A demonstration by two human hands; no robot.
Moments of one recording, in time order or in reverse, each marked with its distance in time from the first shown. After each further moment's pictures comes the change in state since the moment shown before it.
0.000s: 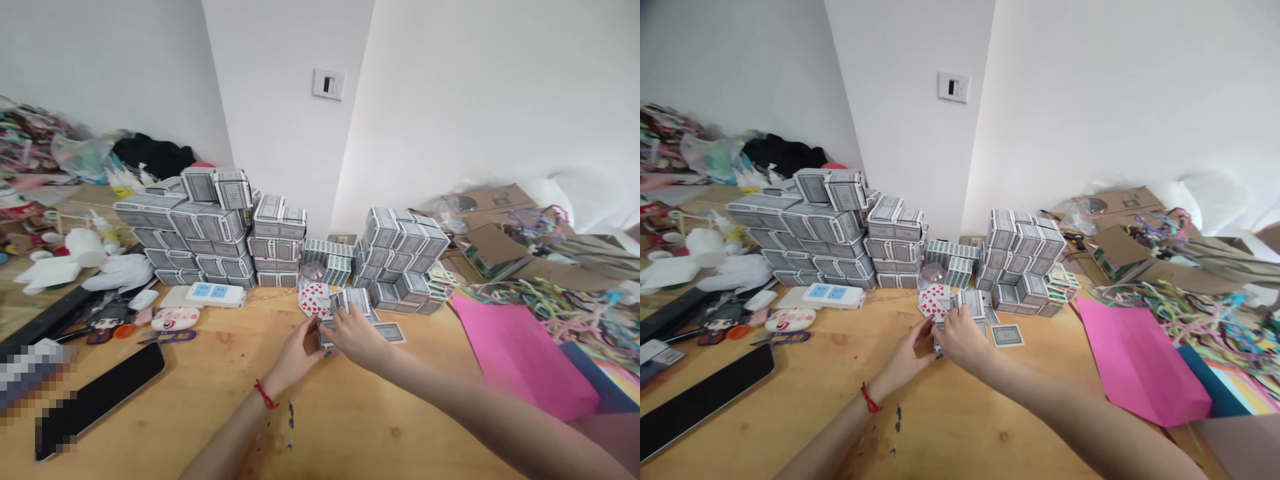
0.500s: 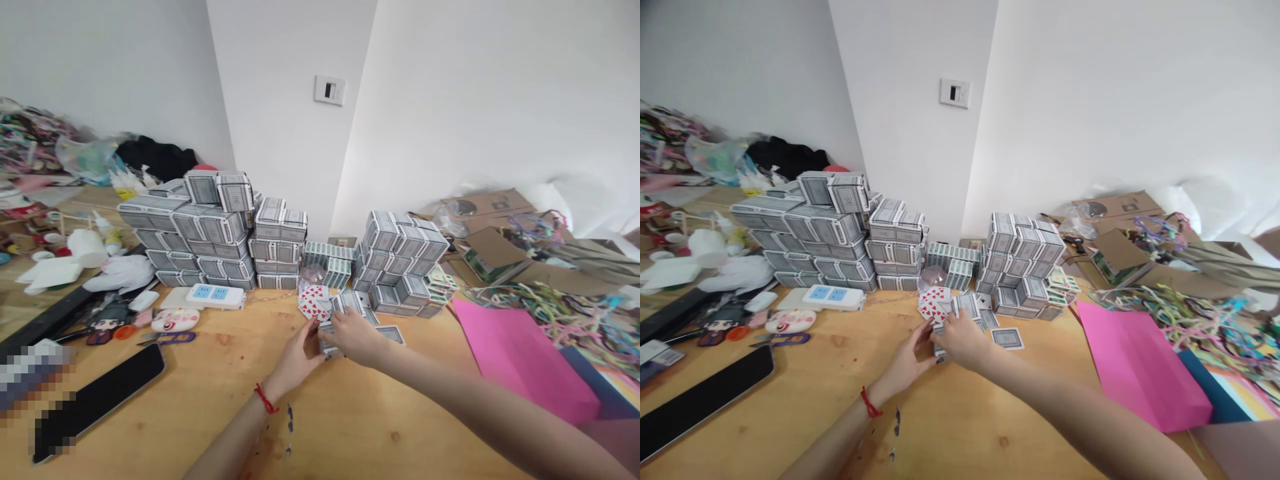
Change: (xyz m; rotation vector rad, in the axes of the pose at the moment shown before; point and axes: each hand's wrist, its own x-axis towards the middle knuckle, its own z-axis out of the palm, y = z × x) left_hand -0.001 -0.008 0.000 -0.011 -0.016 0.006; right_hand 0.005 0.010 -0.005 0.106 -0.082 -0.118
